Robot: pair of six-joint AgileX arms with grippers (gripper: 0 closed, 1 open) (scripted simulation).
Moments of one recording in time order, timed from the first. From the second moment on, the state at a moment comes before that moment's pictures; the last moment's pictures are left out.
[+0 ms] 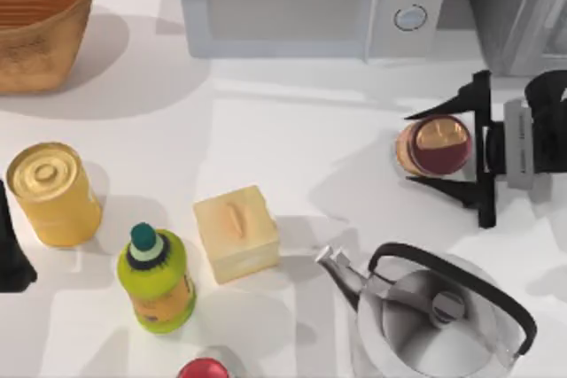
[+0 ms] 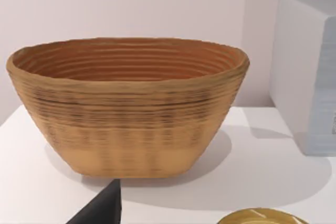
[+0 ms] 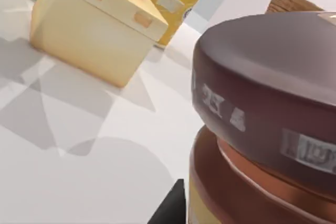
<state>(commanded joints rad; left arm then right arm) 0.00 0.00 0.00 0.00 0.00 0.00 0.02 2.48 1.56 -0.81 -1.61 -2.09</state>
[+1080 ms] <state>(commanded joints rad) 0.00 0.00 0.00 0.00 0.00 0.00 0.02 2.20 1.42 -0.51 -1.59 -1.98</state>
